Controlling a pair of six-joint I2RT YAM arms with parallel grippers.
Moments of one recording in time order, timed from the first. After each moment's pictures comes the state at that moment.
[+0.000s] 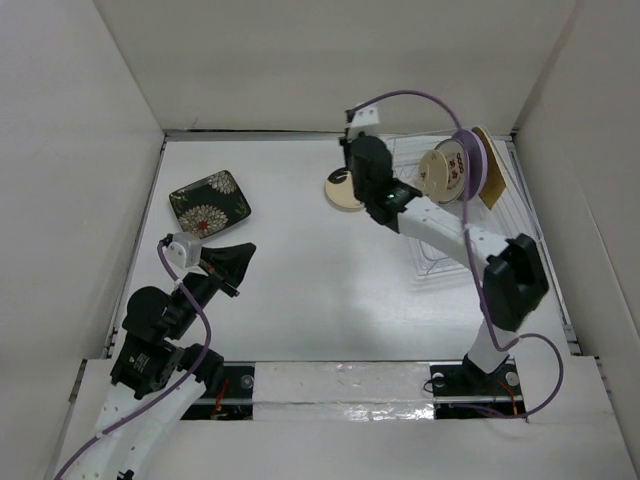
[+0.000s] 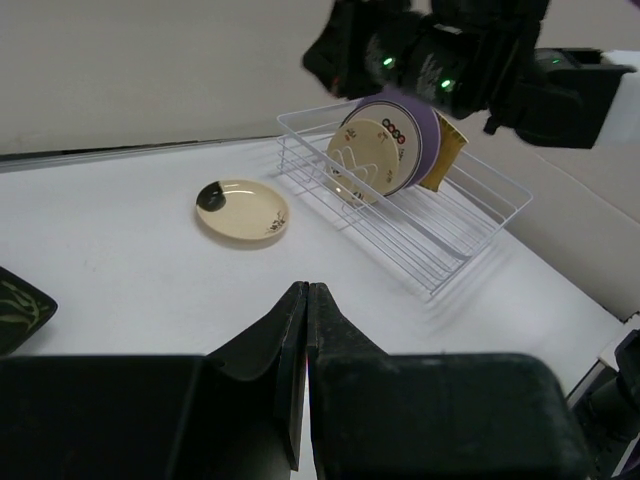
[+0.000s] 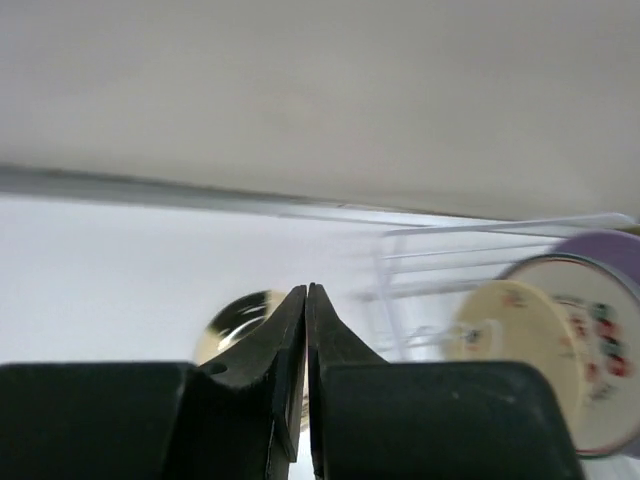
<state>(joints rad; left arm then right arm) -0.48 0.26 0.62 -0.22 0.15 -0.29 0.66 1.68 1.42 0.23 0.67 -0.05</state>
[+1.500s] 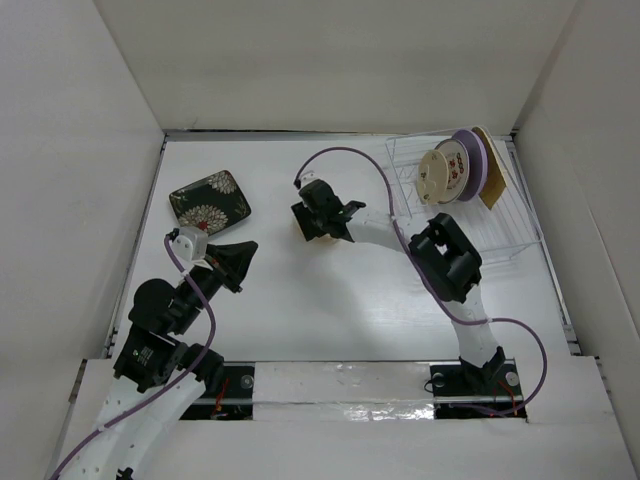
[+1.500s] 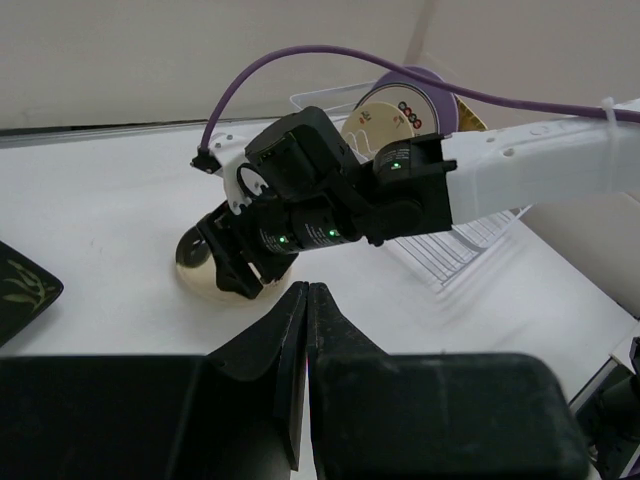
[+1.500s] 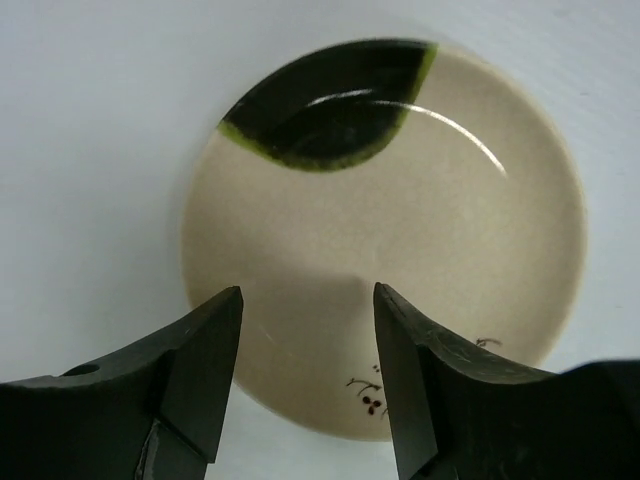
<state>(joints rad) -0.48 0.30 0.62 -0.22 0.12 -0.29 0.76 2.18 1.62 -0.22 0.27 0.16</state>
